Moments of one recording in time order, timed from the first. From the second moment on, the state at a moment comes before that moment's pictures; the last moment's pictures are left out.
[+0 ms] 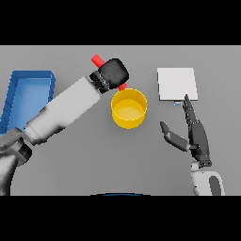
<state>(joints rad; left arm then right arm) -1.15 0.24 -0.86 -0.76 -1.04 -0.32 -0.08 0.09 -0.05 0.10 -1.69 0.20 -0.04 -0.10</state>
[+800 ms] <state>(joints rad) -1.31 0.22 -1.13 -0.70 -1.32 -0.27 -0.20 0.08 -0.05 0.10 -1.69 0.20 -0.04 -0.11</state>
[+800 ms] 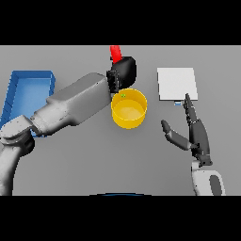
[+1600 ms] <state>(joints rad) -1.72 0.43 -0.59 -0.25 -0.97 -0.28 -0.10 0.04 -0.05 0.10 -1.67 0.18 -0.02 -0.12</state>
